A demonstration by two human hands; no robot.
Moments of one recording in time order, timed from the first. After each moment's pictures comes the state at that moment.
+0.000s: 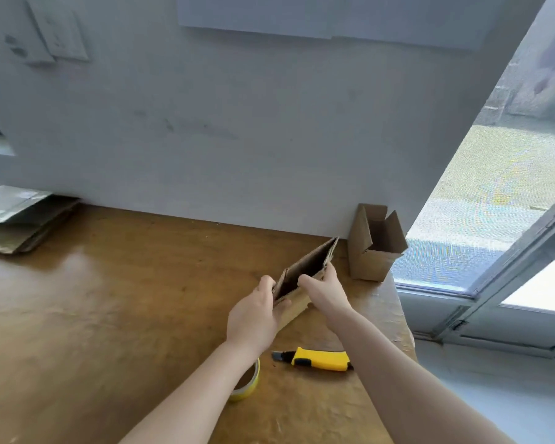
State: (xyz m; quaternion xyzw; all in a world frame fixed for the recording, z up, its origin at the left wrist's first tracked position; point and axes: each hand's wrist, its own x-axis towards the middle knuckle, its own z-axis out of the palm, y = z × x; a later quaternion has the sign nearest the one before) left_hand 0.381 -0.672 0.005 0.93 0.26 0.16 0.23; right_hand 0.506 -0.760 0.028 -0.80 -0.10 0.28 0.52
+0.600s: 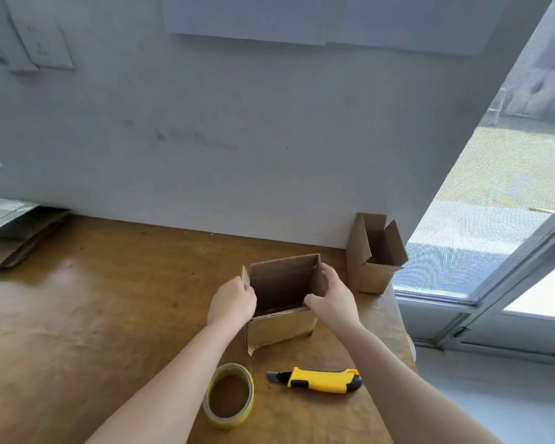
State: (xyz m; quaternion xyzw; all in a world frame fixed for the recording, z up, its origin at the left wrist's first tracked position) left_hand 0.423 -0.617 0.013 0.83 0.45 0.08 0.31; right_hand 0.537 -0.765 0.017 -0.87 -0.22 0.16 0.41
